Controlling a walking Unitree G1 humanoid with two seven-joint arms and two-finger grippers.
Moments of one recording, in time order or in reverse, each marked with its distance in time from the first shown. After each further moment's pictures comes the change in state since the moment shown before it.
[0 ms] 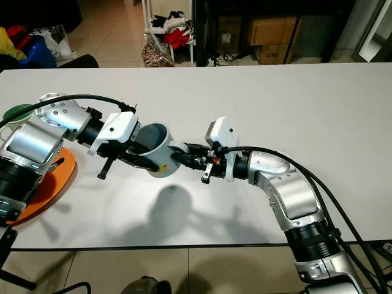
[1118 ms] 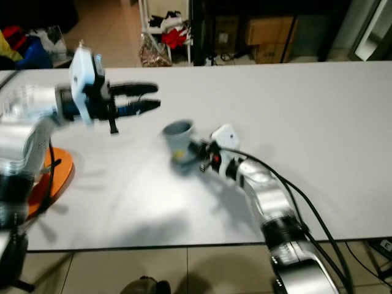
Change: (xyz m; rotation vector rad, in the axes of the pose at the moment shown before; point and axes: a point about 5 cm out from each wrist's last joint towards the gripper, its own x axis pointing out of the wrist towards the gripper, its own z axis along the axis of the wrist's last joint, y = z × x) left arm -0.032 0.007 0.010 -0.172 -0.402 0.643; right arm 0.017 -0.040 -0.062 0.095 0.050 -0.513
